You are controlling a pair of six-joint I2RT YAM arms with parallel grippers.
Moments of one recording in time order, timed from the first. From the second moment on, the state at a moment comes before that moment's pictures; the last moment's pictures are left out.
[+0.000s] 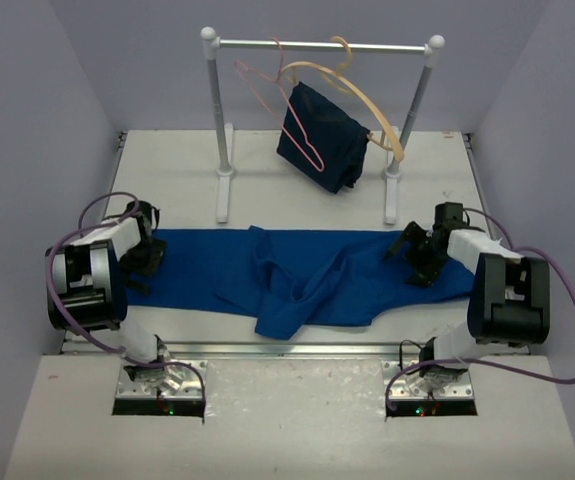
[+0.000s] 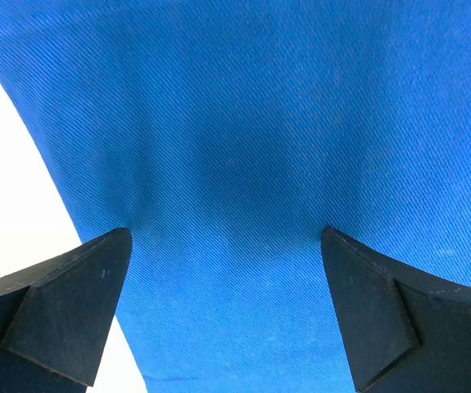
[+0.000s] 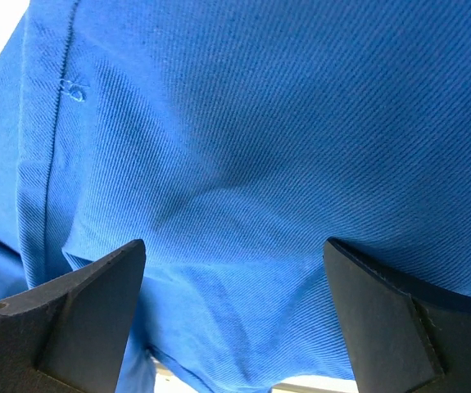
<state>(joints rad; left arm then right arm) 0.22 1.60 0.86 -0.74 -0.37 -1.20 -0.15 1.54 0.72 -0.45 -0.28 0.58</state>
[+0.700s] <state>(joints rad) -0.17 1.22 0.68 -0.40 0.04 -0.75 0.03 1.08 0.90 -0.56 -0.37 0.39</state>
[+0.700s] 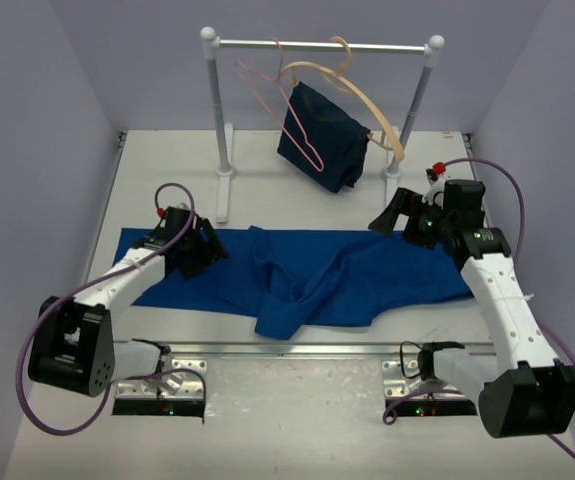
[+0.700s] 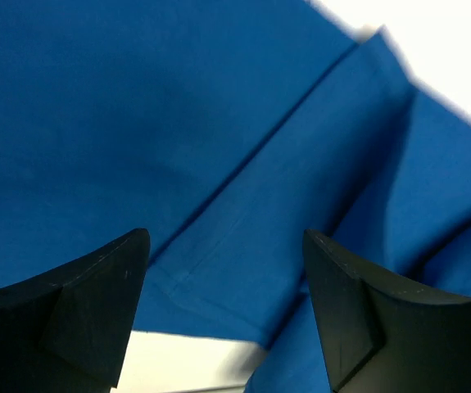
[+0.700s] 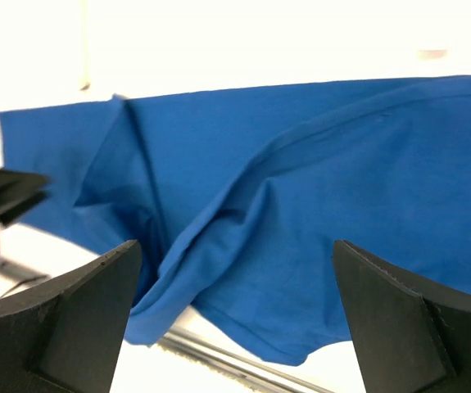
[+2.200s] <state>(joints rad) -0.33 1.51 0.79 -0.46 -0.20 -0.65 0.03 1.10 0.79 -0.51 -0.53 0.36</state>
